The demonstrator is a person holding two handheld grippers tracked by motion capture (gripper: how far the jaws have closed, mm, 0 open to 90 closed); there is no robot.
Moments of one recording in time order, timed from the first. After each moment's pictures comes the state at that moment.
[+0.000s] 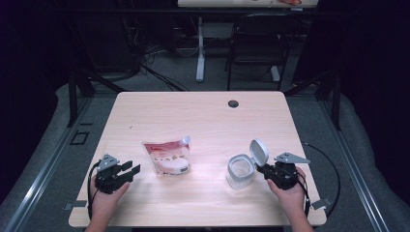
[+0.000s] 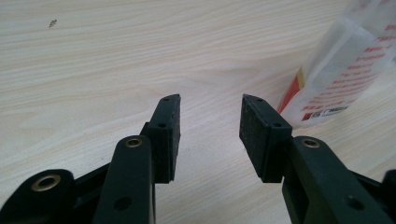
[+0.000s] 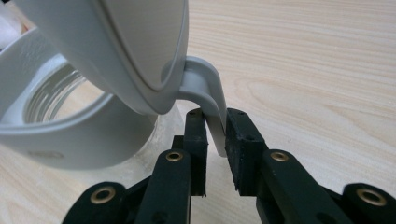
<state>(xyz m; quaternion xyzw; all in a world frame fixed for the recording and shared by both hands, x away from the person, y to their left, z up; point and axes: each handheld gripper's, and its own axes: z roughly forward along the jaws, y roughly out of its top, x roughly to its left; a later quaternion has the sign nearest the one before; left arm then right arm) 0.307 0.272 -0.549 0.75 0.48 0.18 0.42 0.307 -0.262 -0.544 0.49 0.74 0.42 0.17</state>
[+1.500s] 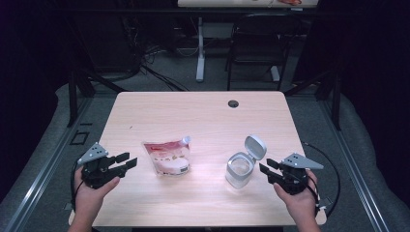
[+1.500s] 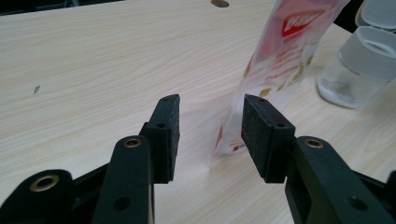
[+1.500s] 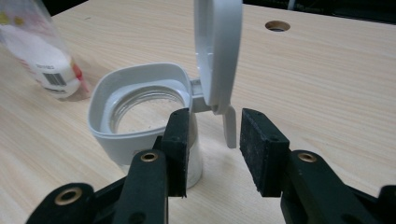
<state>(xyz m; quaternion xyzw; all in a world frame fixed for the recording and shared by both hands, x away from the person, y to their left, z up) 0.295 0.274 -0.472 0.76 0.42 0.16 0.46 0.273 -0.260 -0.495 0.45 0.74 0.44 0.22</state>
